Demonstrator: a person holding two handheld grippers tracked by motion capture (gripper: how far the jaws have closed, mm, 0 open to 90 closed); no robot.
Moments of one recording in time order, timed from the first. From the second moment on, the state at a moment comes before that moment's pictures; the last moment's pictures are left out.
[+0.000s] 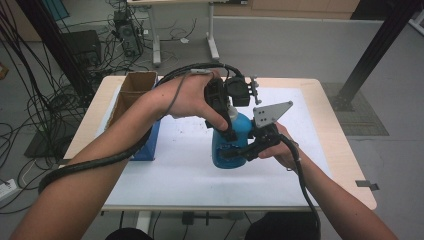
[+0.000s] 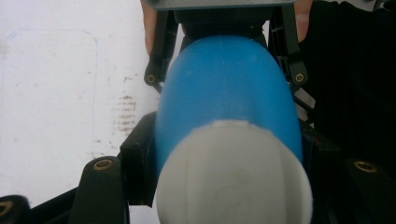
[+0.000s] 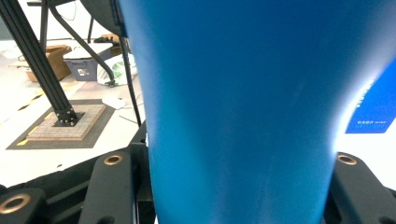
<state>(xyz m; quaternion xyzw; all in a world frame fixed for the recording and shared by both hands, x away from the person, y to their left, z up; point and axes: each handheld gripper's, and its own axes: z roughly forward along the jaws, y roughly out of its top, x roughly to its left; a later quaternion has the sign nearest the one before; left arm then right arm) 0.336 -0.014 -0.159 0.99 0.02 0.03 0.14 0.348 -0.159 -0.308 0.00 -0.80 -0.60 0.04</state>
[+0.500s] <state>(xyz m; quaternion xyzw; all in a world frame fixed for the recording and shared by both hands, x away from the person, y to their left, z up) 0.334 -0.015 -0.158 0.99 0.02 0.04 0.14 0.346 -0.160 -0.307 0.00 -0.80 -0.60 0.03</state>
